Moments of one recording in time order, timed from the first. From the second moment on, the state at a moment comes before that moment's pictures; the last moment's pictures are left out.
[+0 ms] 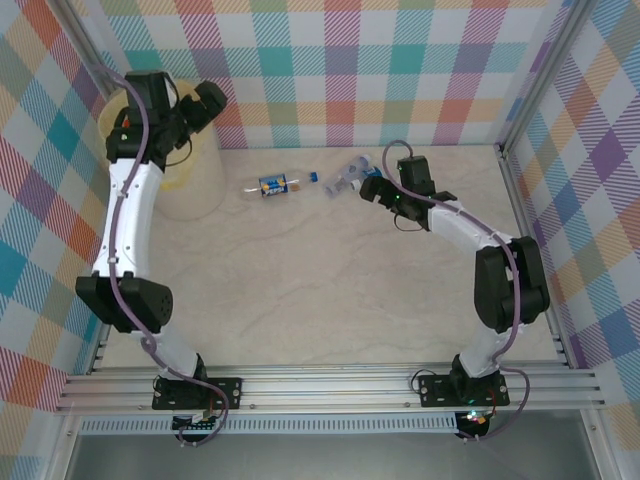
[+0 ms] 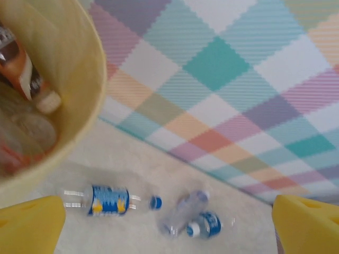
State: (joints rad) left arm -0.03 1.70 2.01 -0.76 0.17 -0.67; right arm 0.32 1.74 1.25 -0.24 -0.10 0.63
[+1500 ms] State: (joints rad) left arm -0.24 1.17 1.16 -0.70 0.07 -0.78; right arm 0.23 2.62 2.43 -0.76 0.10 1.14
